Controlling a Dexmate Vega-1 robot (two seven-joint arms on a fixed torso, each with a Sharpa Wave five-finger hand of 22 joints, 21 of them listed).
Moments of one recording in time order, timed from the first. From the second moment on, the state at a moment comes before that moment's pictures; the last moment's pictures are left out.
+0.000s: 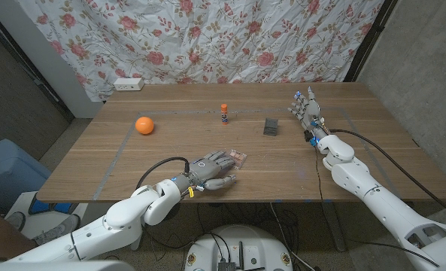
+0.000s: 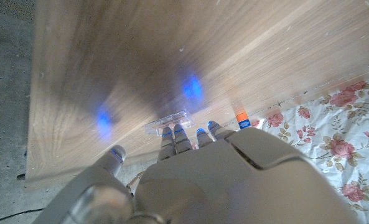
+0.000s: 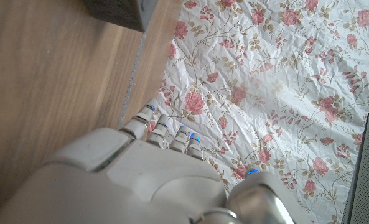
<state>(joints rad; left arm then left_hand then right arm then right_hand) 1.16 0.96 0.65 -2.09 0.90 0.18 -0.02 -0.02 0.06 0.50 0.21 0.19 0.08 -0.07 0.19 0.17 0.04 -0.11 0.19 0.17 -0.17 0.00 0.19 0.18 -0.17 -0.01 0.19 0.18 -0.84 -0.51 -0.37 -1.30 0.65 0.29 0.03 -0.02 0.06 0.05 0.18 0.38 -0.04 -0.16 0.21 0.23 0.02 -0.15 0.20 0.22 -0.02 -0.03 0.24 0.42 0.20 0.04 0.22 0.19</state>
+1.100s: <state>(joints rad) 1.22 0.98 0.58 -2.13 0.82 0.19 0.10 -0.02 0.06 0.48 0.20 0.19 0.10 -0.08 0.18 0.17 0.04 -0.12 0.19 0.17 -0.17 0.00 0.19 0.18 -0.17 -0.01 0.20 0.18 -0.84 -0.51 -0.37 -1.30 0.65 0.29 0.03 -0.02 0.06 0.05 0.18 0.38 -0.04 -0.16 0.21 0.23 0.02 -0.15 0.20 0.22 -0.02 -0.03 0.24 0.42 0.20 0.04 0.22 0.19</state>
